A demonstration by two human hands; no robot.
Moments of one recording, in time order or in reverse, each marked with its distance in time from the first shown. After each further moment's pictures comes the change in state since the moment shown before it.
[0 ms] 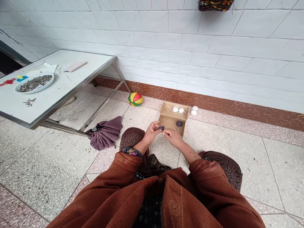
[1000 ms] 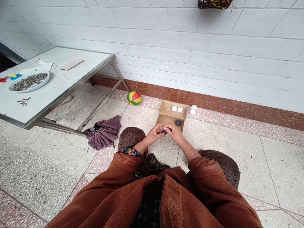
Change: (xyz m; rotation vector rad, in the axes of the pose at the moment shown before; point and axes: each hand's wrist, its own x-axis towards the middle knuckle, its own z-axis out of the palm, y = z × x) left_hand -0.008 0.000 0.005 0.074 -0.314 0.009; right_hand 0.009 -0.004 -0.014 0.024 0.163 0.023
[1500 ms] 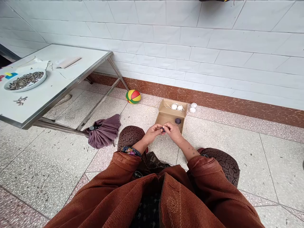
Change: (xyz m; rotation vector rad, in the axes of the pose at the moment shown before) left_hand -0.001 0.002 0.002 -0.160 0.042 -0.146; right_hand 0.000 0.006 0.007 -0.013 0.041 0.020
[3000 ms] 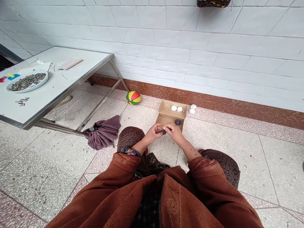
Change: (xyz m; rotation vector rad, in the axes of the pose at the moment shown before) left_hand 0.004 -0.006 -0.006 0.131 0.056 0.061; right_hand -0.001 0.000 -0.009 -0.049 -0.068 -0.123
